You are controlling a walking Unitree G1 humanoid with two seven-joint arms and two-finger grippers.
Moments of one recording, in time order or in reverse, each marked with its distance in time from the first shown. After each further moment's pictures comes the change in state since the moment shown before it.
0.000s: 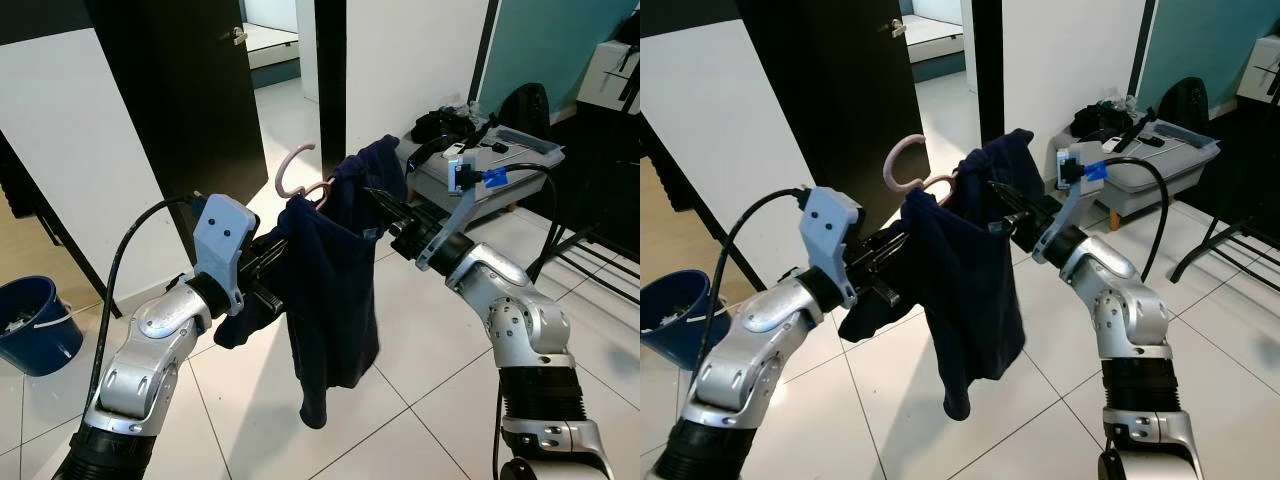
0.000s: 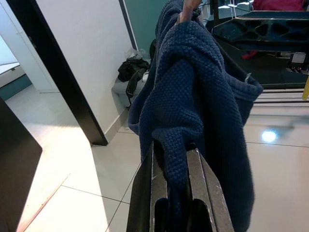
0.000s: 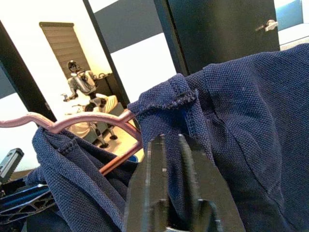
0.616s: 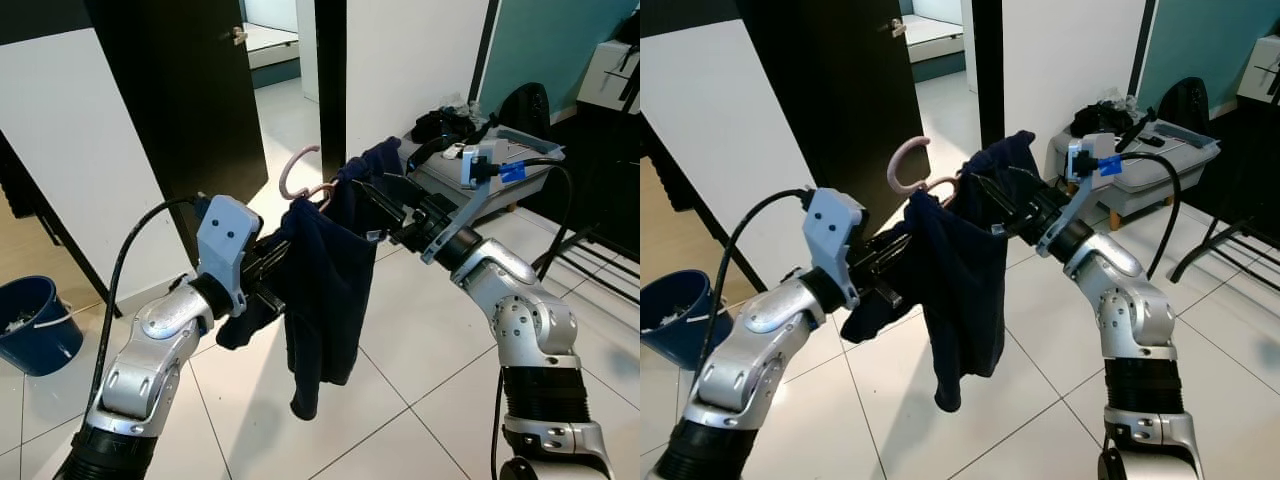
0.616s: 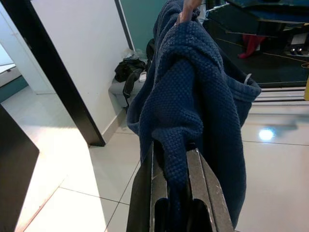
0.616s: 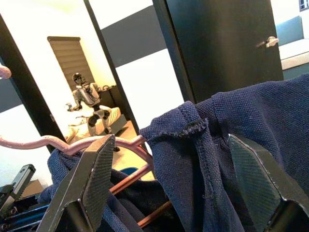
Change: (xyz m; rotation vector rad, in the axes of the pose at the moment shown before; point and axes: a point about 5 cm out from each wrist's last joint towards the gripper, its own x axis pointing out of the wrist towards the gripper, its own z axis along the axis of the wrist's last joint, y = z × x) left arm 0.001 -0.005 0.001 0.002 -0.001 -0.020; right arm -0.002 0.003 0.011 -0.003 -0.061 0.016
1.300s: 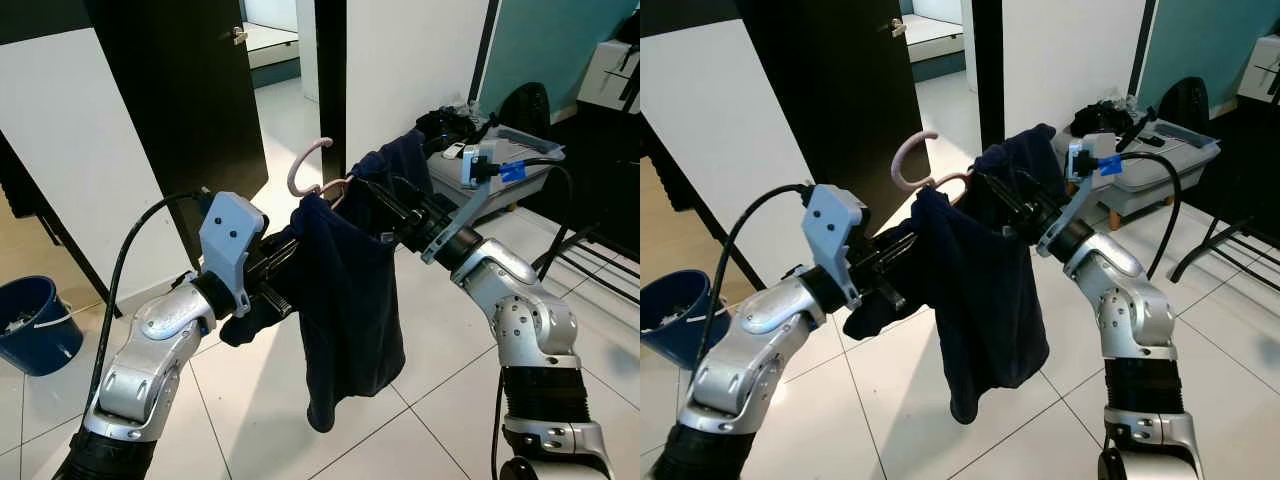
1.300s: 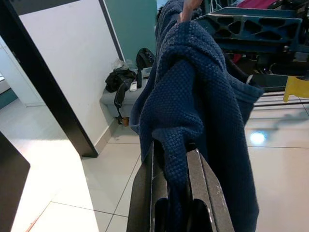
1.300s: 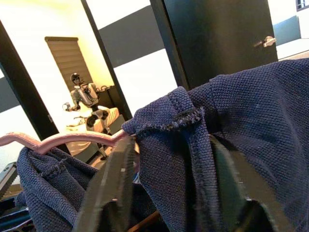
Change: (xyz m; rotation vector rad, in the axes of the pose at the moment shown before) left arm -0.001 -0.005 0.012 0.007 -0.043 -0.047; right arm 0.000 -0.001 0.000 0.000 -0.001 -0.010
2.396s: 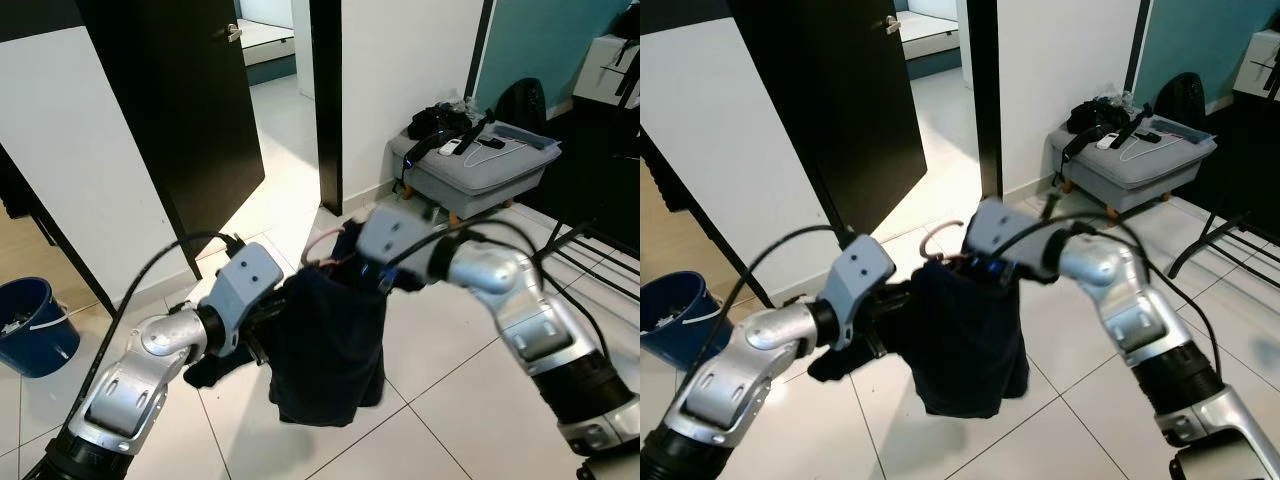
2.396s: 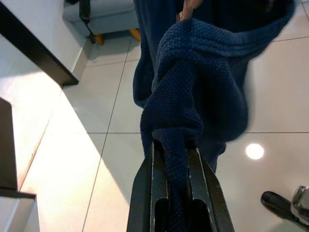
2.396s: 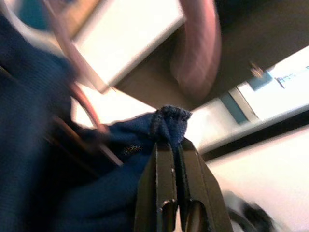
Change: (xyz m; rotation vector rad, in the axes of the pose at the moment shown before) left arm -0.018 -0.007 -0.051 0.094 0.393 -0.166; right arm 0.005 0.028 -0.028 -1.111 0.421 0.296
